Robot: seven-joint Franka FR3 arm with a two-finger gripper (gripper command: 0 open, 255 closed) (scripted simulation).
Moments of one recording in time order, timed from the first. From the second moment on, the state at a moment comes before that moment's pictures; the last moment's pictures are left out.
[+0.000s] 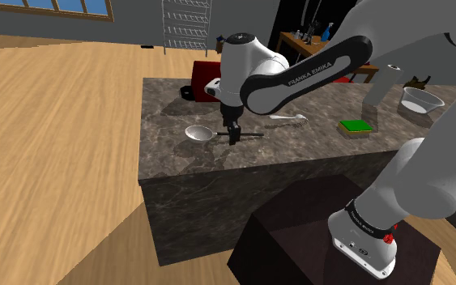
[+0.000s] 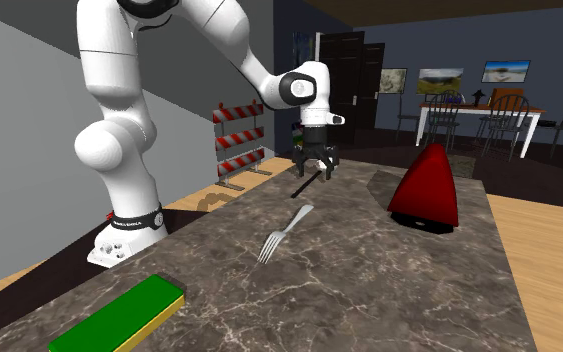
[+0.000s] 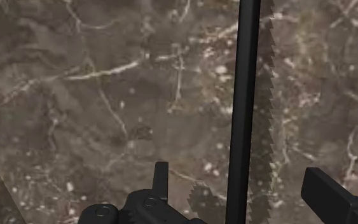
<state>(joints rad) 0.24 0.07 0.23 -2.25 -0.21 2.28 -0.55</state>
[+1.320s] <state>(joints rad) 0.24 0.01 0.23 -2.22 -0.18 2.20 -0.58</state>
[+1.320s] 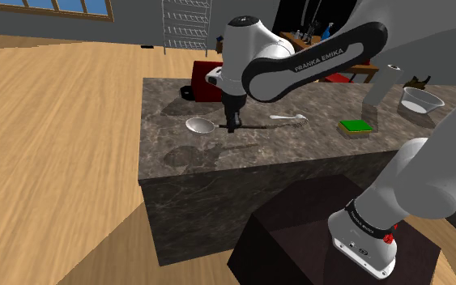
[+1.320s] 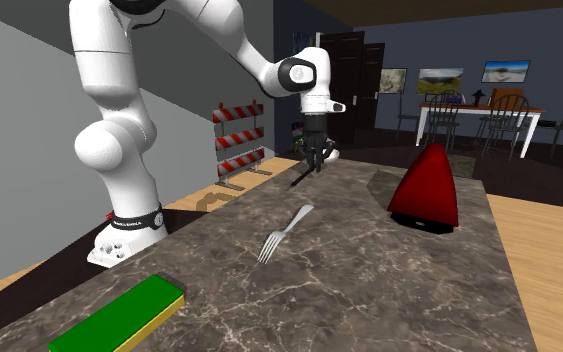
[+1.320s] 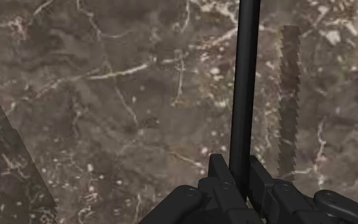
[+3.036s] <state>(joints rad) 0.12 -0.28 0.06 -2.35 -0.15 2.08 -0.90</state>
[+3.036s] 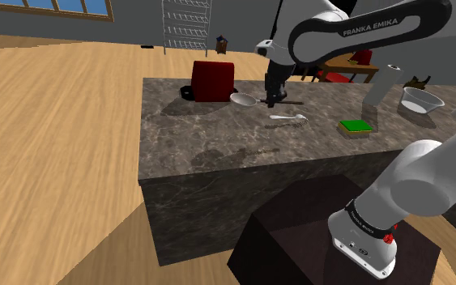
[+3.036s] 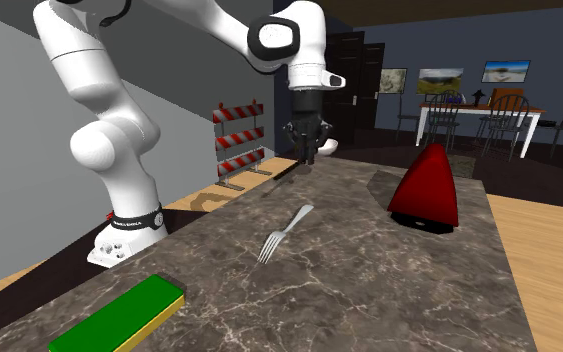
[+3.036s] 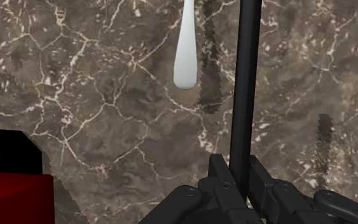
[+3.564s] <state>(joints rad) 0.04 -0.36 -0.08 -2.43 -0.19 2.11 -1.10</state>
